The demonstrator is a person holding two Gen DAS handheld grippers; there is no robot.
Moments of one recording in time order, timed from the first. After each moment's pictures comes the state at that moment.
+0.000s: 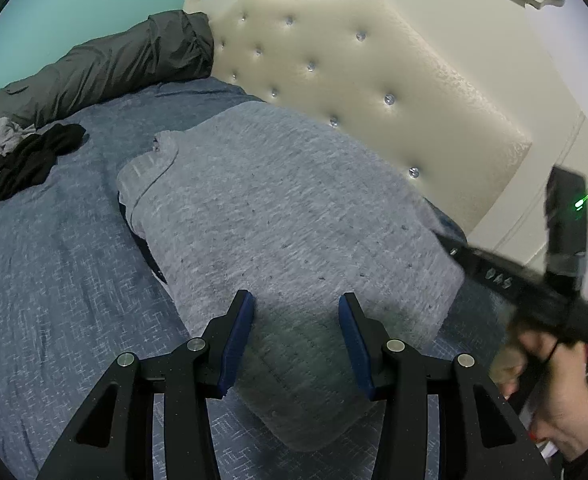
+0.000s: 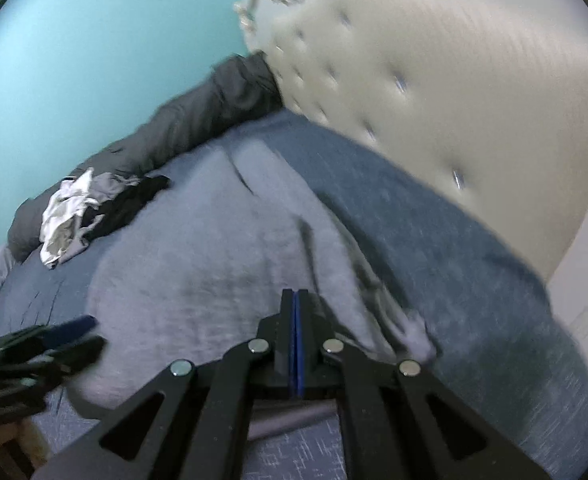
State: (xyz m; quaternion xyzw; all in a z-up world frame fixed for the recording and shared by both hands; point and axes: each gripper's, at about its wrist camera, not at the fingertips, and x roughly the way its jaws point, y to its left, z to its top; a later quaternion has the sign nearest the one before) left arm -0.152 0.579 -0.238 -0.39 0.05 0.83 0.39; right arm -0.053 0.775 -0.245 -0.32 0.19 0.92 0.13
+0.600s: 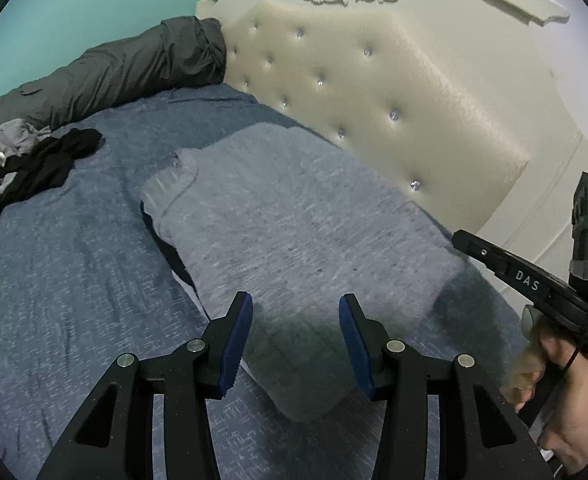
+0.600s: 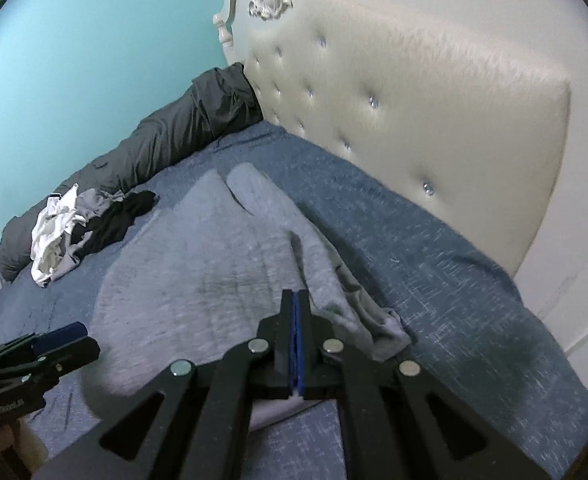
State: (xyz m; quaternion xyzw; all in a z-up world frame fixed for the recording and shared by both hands) left arm -0.140 0.554 -0.194 -0.39 0.04 0.84 0.38; right arm -0.026 0.759 -0.196 -0.31 0.19 0.92 0.16
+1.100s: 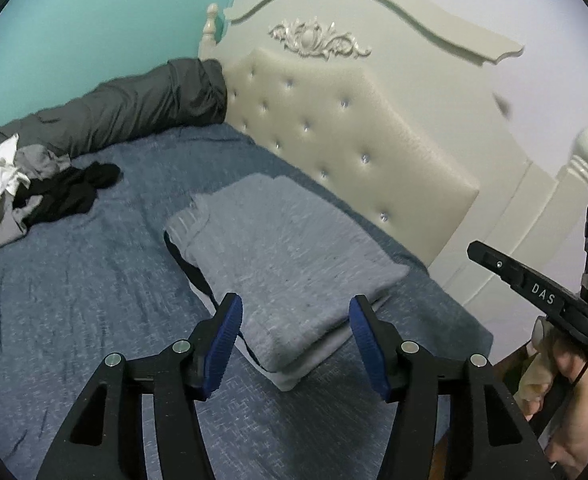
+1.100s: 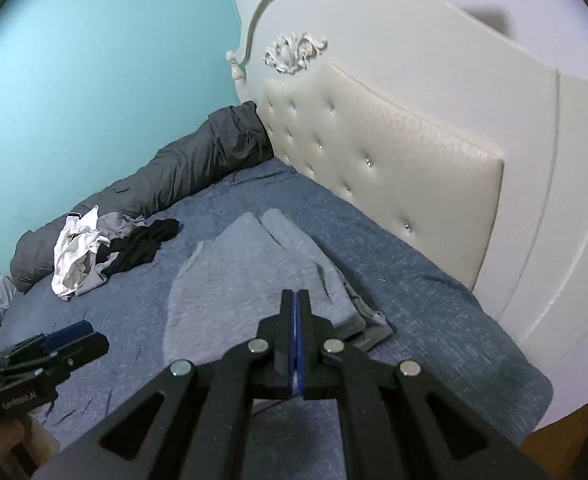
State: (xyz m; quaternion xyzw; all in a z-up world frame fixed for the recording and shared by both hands) left arm -0.074 0.504 -0.112 -0.34 0.03 0.86 0.38; right arm 0.040 0.715 -0.108 -0.27 0.17 0.93 0.18
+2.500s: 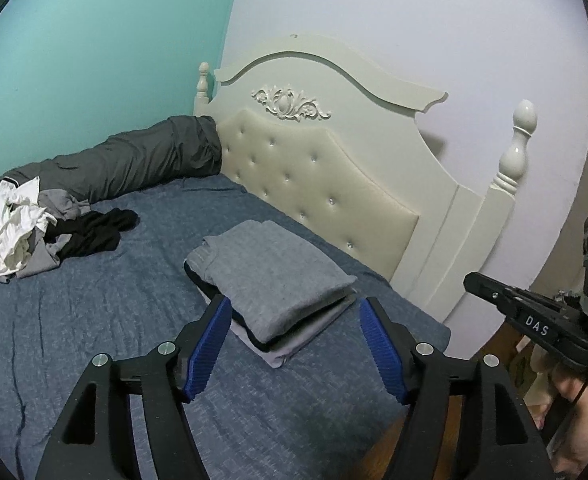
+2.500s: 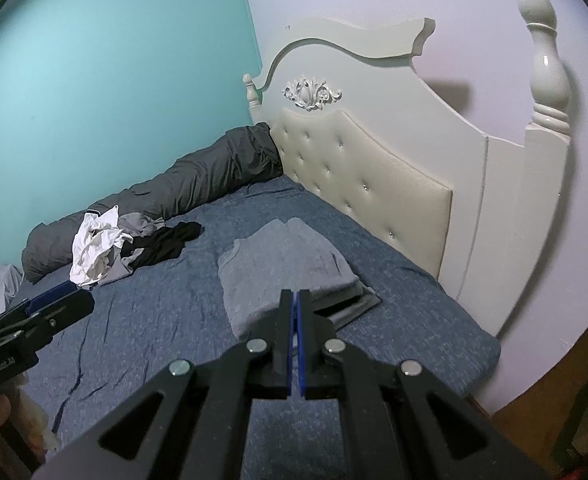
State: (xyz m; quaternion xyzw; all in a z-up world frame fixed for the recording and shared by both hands) left arm 0.034 0.411 -0.029 -0.27 0.03 0.87 0.40; right arm 0.149 0.619 -0.034 -0.25 0.15 0.94 0.19
